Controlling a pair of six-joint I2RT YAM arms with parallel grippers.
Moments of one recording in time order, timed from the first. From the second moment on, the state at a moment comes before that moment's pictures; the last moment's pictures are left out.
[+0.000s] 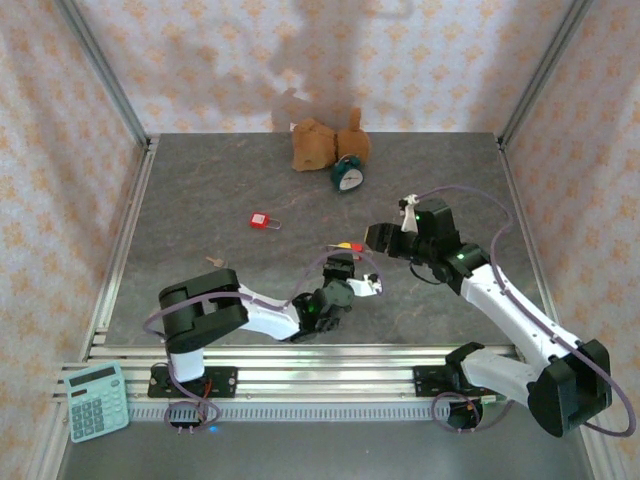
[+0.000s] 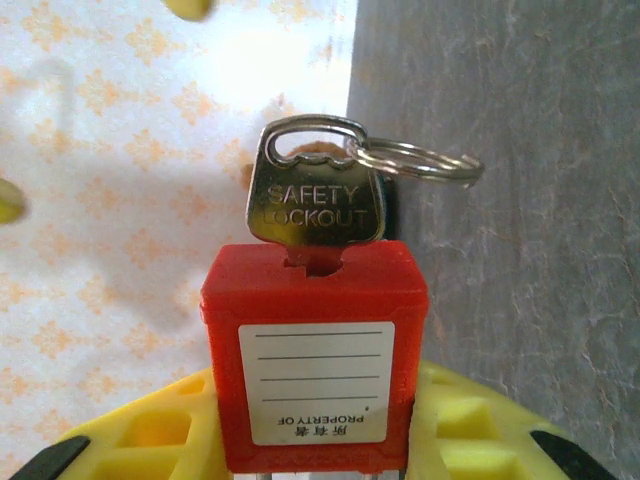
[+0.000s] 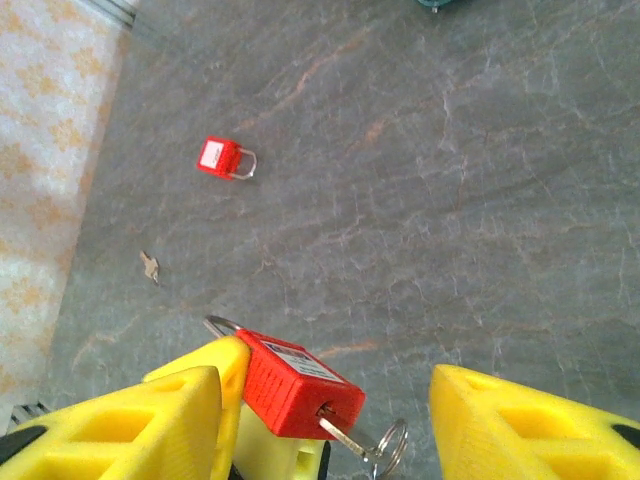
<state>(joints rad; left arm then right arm) -1.15 1.84 0.75 0.88 -0.94 1.24 0.43 1.07 0.80 -0.40 -0.30 0.60</state>
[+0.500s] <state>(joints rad) -1.17 1.96 0.75 1.12 -0.98 1.38 0.43 1.06 0.77 -0.51 -0.30 0.56</state>
